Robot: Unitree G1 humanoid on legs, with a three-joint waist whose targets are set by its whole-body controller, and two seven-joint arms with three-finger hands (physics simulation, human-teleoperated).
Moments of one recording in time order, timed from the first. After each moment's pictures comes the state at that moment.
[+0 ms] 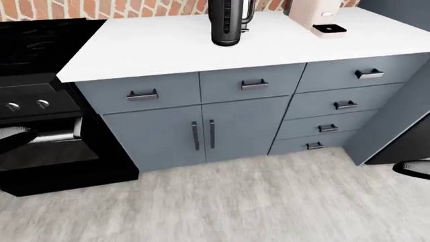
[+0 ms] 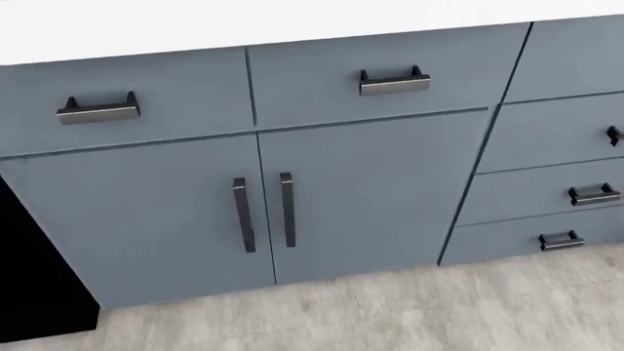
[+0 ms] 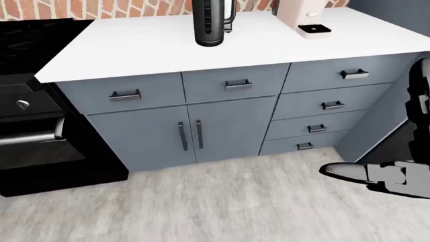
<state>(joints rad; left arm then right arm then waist) -0.13 0.69 0.98 -0.81 -0.98 0.89 0.34 0.10 -0.73 -1.00 -1.05 1.10 0.81 -0.35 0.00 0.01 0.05</state>
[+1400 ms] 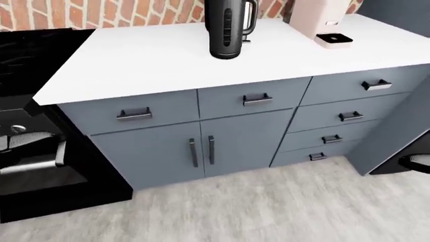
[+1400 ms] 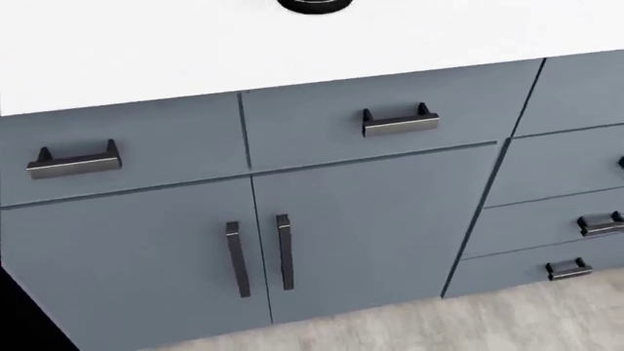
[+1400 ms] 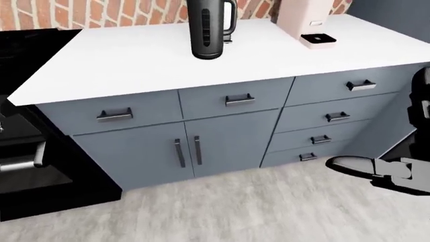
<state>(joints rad) -0.14 0.63 0.92 -0.84 -0.90 0.89 0.28 0.06 -0.69 -1.01 -1.02 1.15 0.87 -0.41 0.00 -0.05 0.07</state>
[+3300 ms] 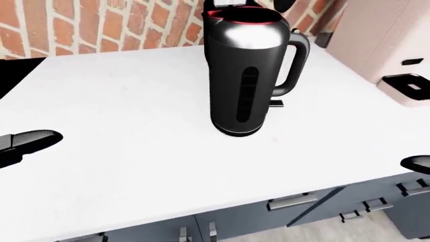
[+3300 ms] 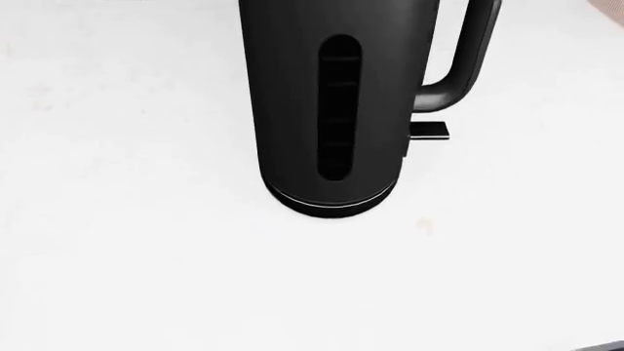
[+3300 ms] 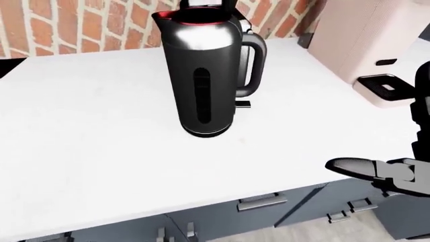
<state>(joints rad) -0.15 0.62 0.90 -0.85 -0.85 0.90 0.28 0.06 -0.70 -1.02 -1.04 1.16 0.85 -0.41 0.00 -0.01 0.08</state>
